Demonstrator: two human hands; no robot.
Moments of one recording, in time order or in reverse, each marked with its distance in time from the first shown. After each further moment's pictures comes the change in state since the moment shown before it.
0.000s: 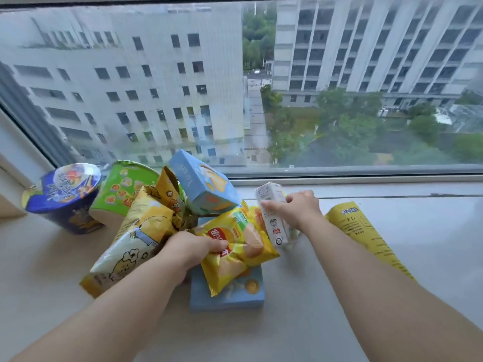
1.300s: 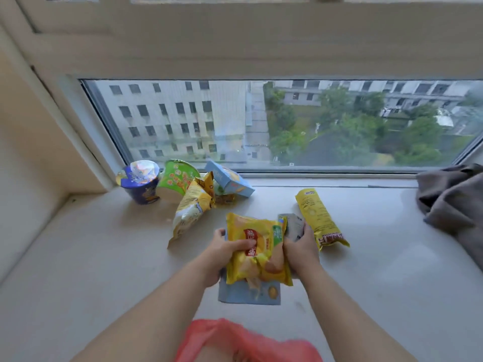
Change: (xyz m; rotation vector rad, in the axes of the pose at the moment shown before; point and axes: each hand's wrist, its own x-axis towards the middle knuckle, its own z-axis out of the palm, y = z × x) left_hand -0.225 -0.044 -0.022 -0.442 -0.377 0.086; right_hand -0.276 0.005 -0.050 0.509 0.125 0.149
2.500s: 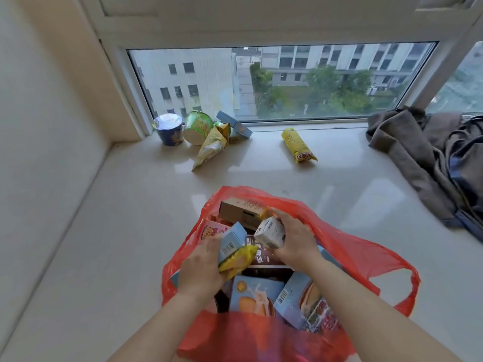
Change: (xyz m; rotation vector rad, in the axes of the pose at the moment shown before) left_hand -0.312 -0.231 -0.060 1.194 0.426 0.648; right_hand -0.333 0.107 -0.064 -0.547 -0.179 -0.518
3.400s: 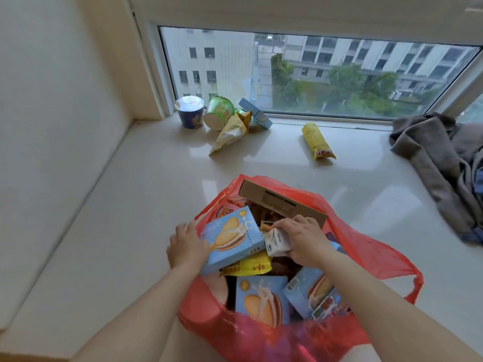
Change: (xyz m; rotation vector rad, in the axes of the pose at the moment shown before) left_hand 0.010 -0.057 0.011 -0.017 -0.080 -0.571; right_hand 0.001 -0.006 -0.001 -0.506 -0.318 -0.266
